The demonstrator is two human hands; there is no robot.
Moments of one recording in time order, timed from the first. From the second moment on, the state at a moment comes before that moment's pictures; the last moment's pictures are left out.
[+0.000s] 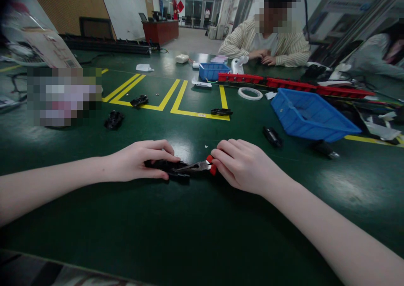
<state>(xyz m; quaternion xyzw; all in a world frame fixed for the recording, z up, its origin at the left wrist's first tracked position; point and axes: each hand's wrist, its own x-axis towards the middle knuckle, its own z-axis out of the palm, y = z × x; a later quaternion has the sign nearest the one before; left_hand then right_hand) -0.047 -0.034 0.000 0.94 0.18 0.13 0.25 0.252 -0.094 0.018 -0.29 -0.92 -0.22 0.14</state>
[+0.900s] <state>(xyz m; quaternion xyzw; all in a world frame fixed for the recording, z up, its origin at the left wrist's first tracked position) -0.054 -0.042 -0.001 0.94 0.15 0.23 0.20 0.261 -0.097 0.015 -0.33 -0.89 -0.25 0.20</state>
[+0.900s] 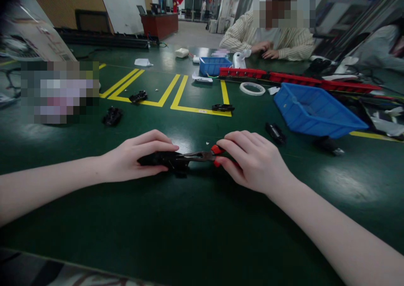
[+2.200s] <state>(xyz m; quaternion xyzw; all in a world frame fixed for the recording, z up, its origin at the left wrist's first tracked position) -0.049 -0.037 0.004 0.96 0.23 0.17 -0.04 0.227 -0.094 0.001 -0.40 -0.88 -0.14 0.23</state>
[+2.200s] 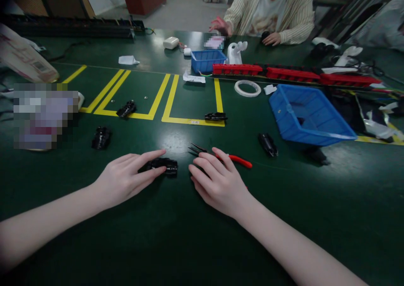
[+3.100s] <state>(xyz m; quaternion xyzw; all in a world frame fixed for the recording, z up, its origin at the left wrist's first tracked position) -0.042 -0.027 -0.003 0.91 0.23 0.23 0.27 0.173 -0.085 -0.001 -0.33 -0.89 -0.14 0.28</state>
